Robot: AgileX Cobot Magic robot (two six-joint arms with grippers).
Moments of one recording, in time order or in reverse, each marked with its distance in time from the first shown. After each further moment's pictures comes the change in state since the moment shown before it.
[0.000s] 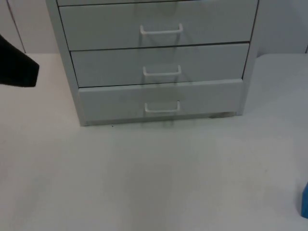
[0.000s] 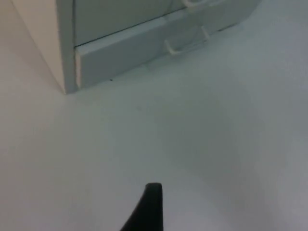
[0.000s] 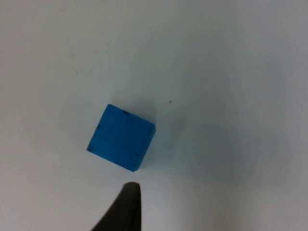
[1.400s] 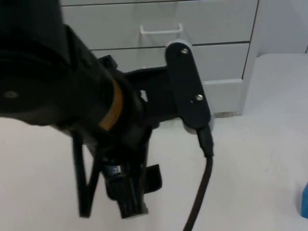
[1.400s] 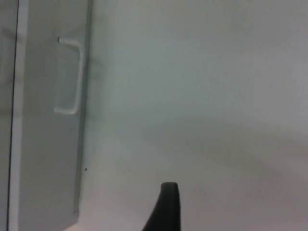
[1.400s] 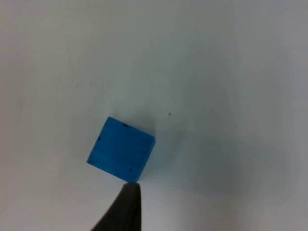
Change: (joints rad) right arm 0.000 0.000 0.000 -0.007 -0.031 0.000; left arm -0.856 0.609 -0.132 1.230 -0.285 -0.632
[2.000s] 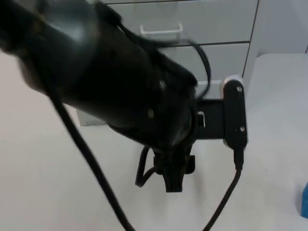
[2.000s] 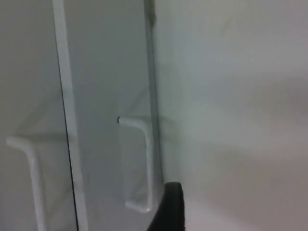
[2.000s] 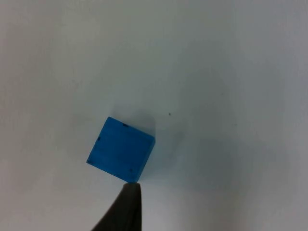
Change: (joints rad) right arm 0.000 0.000 0.000 0.000 0.000 0.002; left arm 0.000 0.418 -0.205 0.711 -0.011 -0.480
